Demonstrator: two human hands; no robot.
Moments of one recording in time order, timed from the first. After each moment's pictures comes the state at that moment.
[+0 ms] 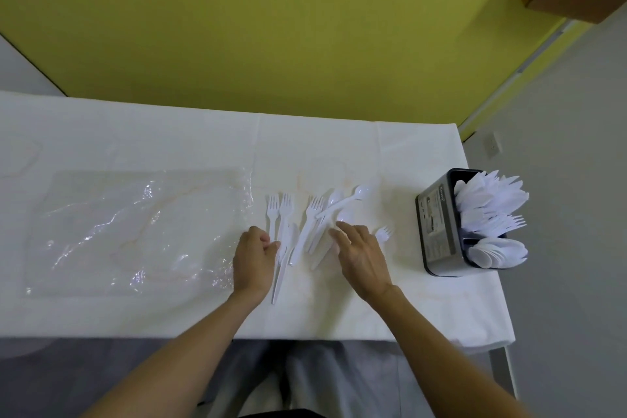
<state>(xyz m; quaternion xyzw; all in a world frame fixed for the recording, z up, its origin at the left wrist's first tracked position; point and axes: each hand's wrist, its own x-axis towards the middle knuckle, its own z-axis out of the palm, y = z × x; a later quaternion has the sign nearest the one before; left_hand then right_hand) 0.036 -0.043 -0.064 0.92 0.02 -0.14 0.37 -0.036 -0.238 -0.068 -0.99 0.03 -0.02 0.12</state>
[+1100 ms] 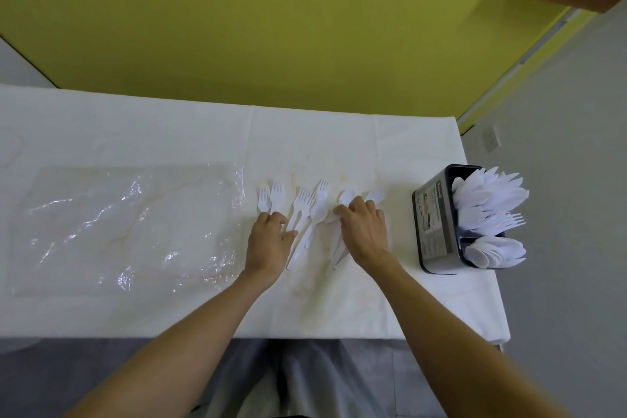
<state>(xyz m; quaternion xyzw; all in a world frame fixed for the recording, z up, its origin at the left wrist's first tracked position) 0.051 -0.079 -0.067 0.92 -0.08 -0.14 0.35 0.005 -0.262 -0.066 -0.99 0.14 0.02 0.06</state>
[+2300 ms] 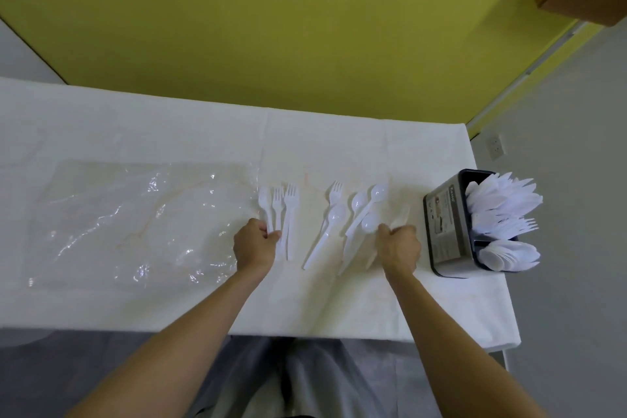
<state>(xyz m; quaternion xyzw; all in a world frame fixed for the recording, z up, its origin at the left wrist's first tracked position) 0.064 -0.043 -0.065 0.89 0.12 -0.18 0.40 -0.015 -0.261 -0.048 -0.74 0.57 0.00 0.35</state>
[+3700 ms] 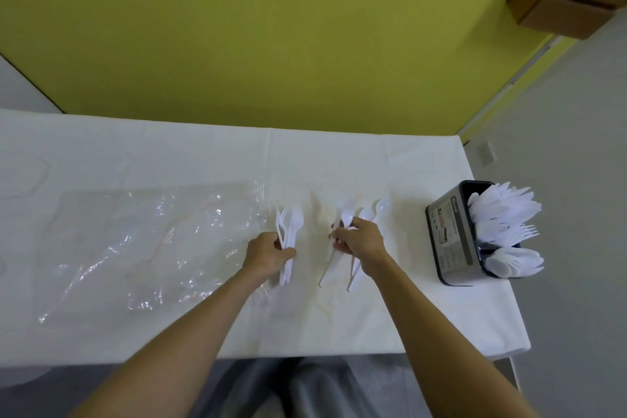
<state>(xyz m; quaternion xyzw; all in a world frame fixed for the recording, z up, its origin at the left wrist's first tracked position) 0.094 -0.031 -0.048 0.87 -0.01 -0.33 0.37 0.033 -0.215 -0.024 -0.64 0.45 0.06 0.62</state>
